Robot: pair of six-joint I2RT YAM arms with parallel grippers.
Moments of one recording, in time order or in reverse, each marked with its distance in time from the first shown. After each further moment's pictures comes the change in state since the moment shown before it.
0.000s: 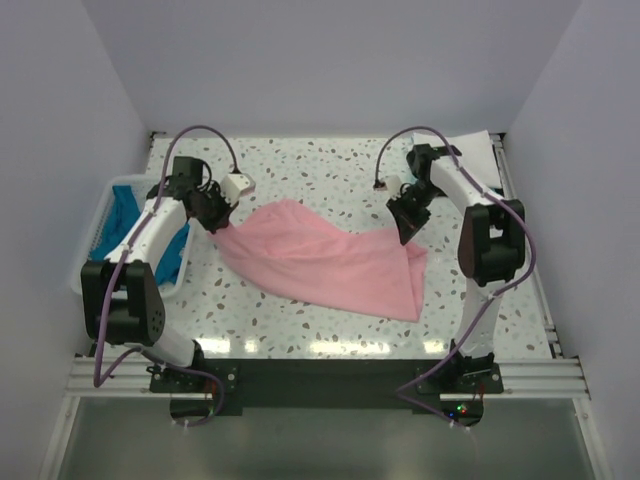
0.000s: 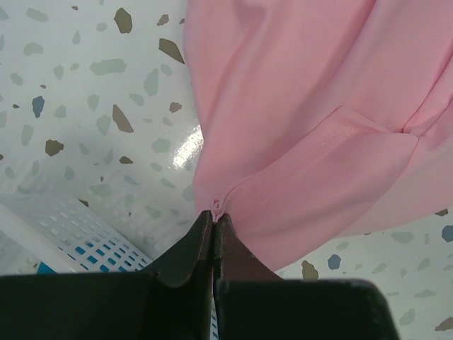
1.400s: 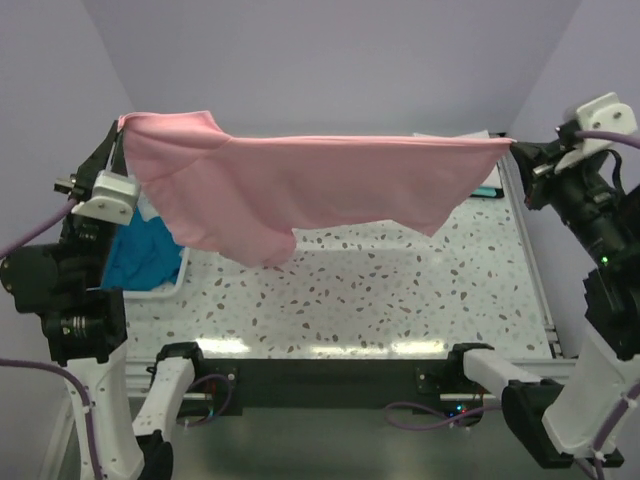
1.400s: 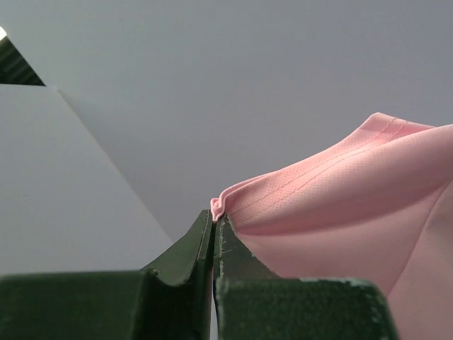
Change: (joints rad) left arm 0.143 -0.814 0.188 0.587 0.015 -0.328; right arm -0.177 -0.935 0.456 0.185 0.045 0.269
